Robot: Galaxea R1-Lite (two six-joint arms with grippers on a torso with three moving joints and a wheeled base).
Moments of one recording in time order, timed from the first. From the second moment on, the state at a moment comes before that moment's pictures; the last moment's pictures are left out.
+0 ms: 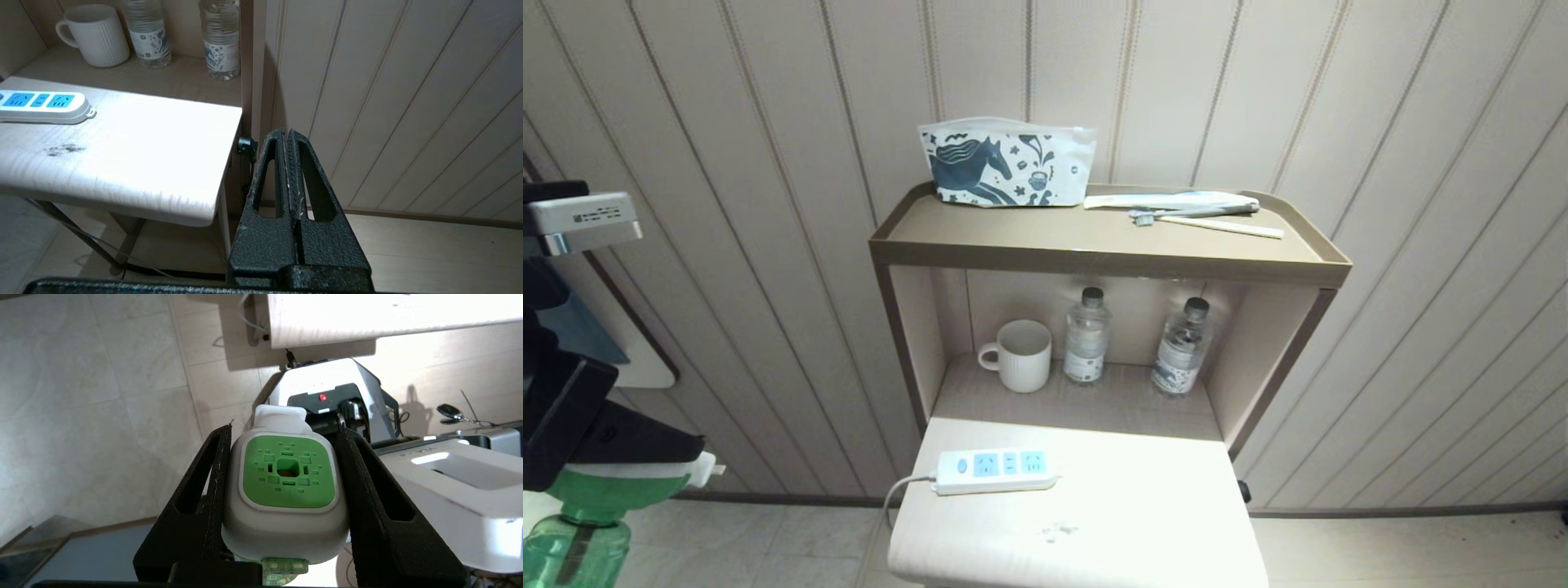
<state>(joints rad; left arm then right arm) -0.52 1.36 -1.59 1.26 0.10 -0.23 0.00 0.00 0.00 0.00 0.02 -0.01</state>
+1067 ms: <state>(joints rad) -0.49 1.51 -1.42 1.07 0.03 -0.33 0.00 0.00 0.00 0.00 0.02 -0.01</state>
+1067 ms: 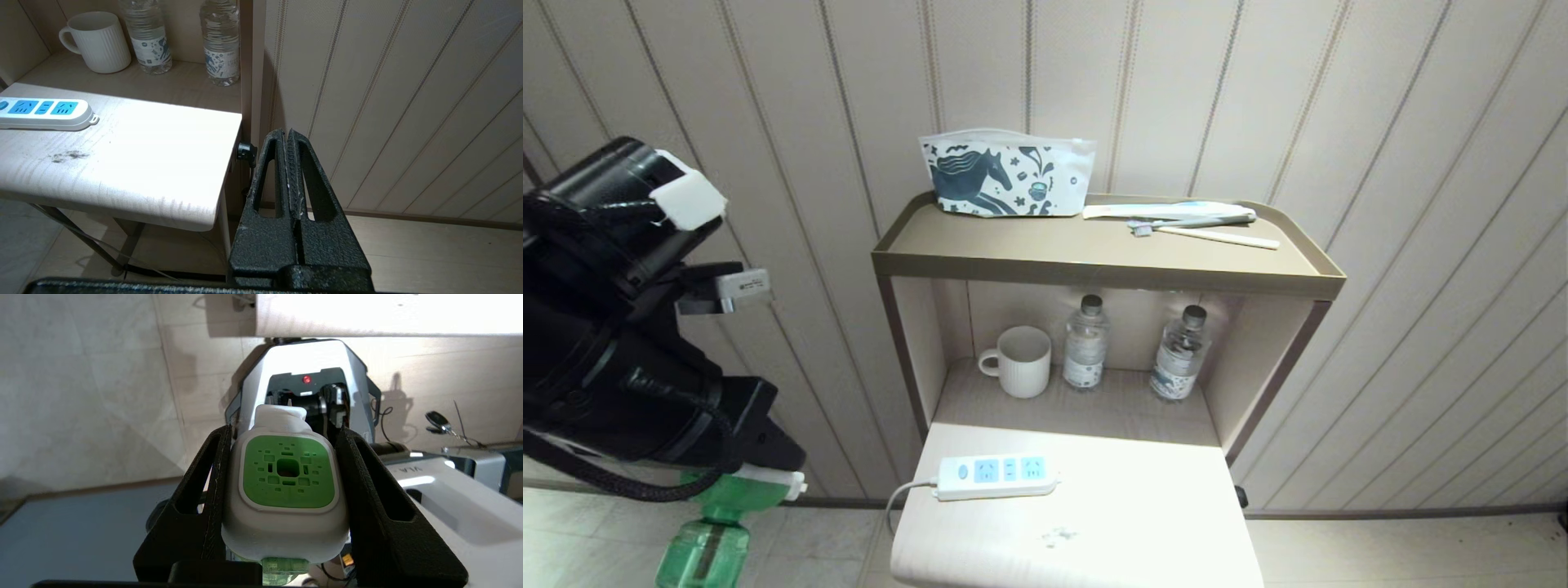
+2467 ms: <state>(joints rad) -0.52 1.85 -1.66 1.29 0.11 -0.49 0.00 0.00 0.00 0.00 0.02 -0.01</state>
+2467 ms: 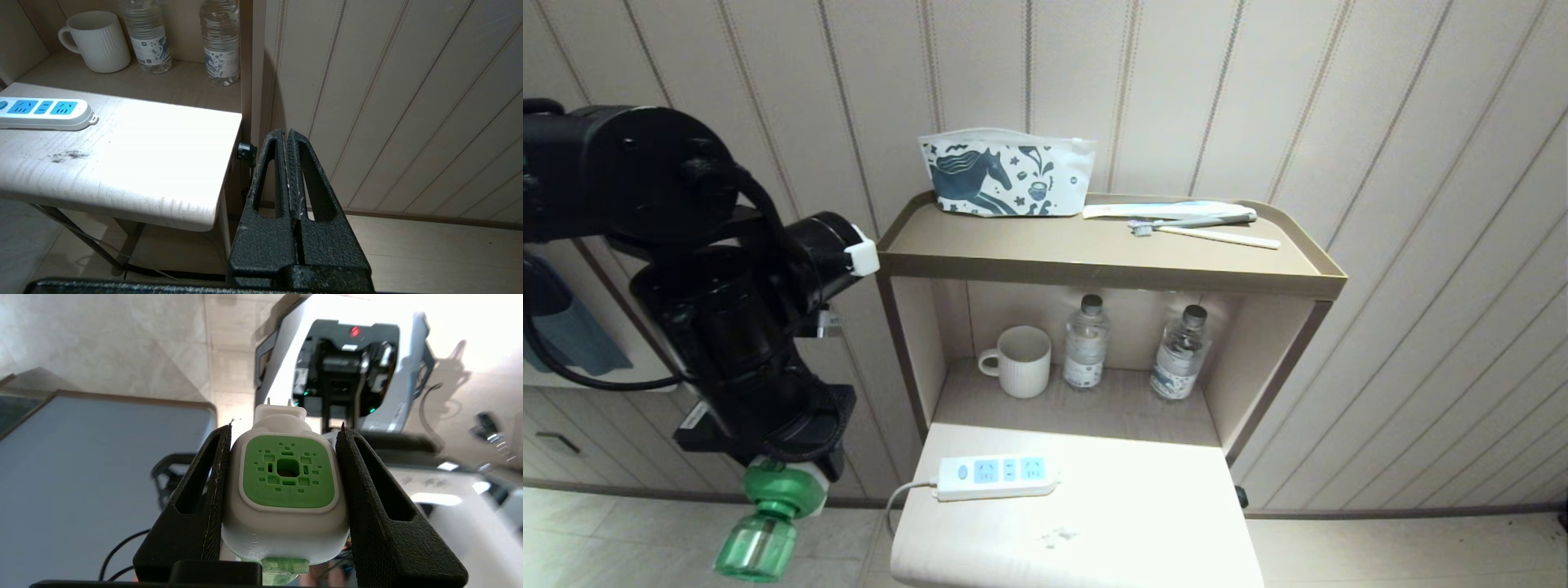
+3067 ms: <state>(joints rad) -0.69 2.07 -1.88 1.44 -0.11 -0.69 0.00 0.00 0.00 0.00 0.02 -0.01</state>
